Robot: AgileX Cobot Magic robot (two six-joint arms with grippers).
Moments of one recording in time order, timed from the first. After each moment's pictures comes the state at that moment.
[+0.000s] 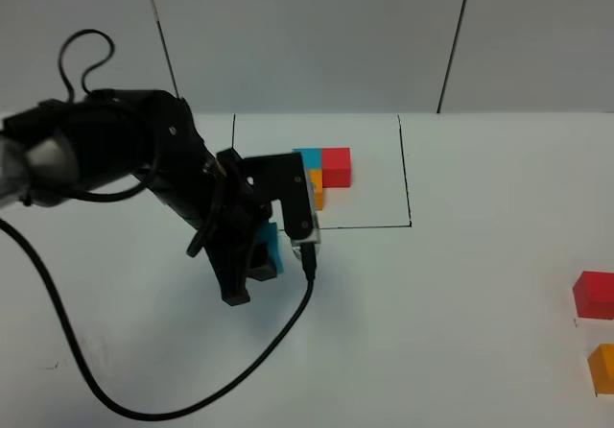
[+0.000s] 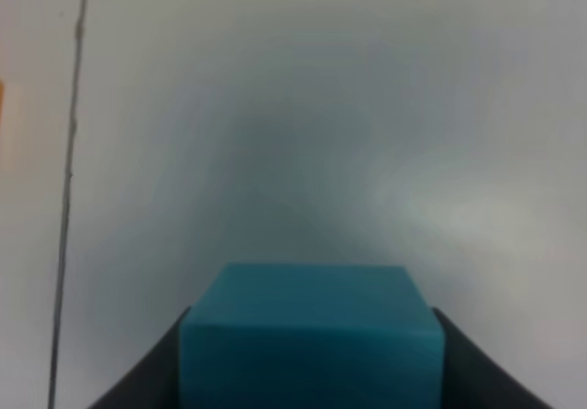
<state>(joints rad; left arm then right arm) -0.50 1.93 -1.35 -0.27 0.69 1.16 -0.20 -0.01 -0.49 0.02 1.06 0.04</state>
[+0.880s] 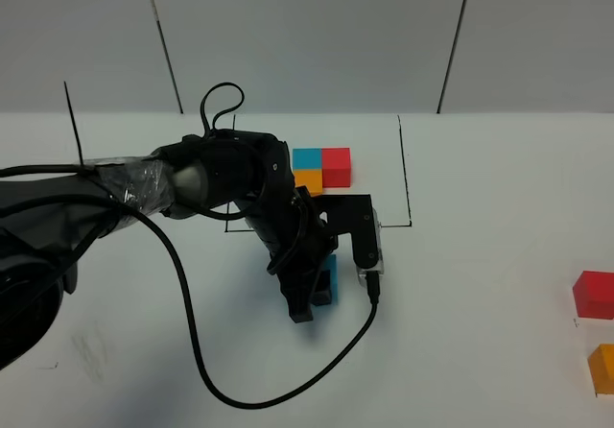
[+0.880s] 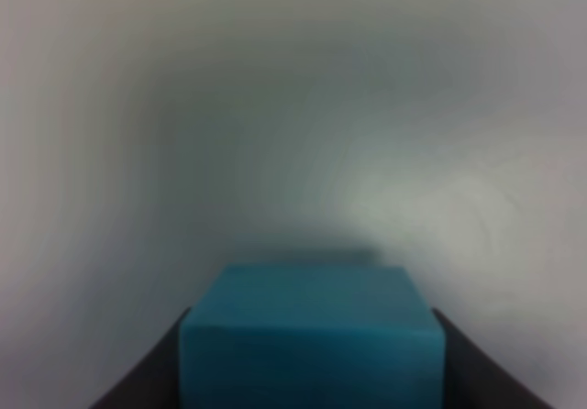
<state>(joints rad) -0.58 2.24 -1.60 -0.27 0.72 1.13 -0.20 -0.01 -0.49 0.02 1.06 0.04</state>
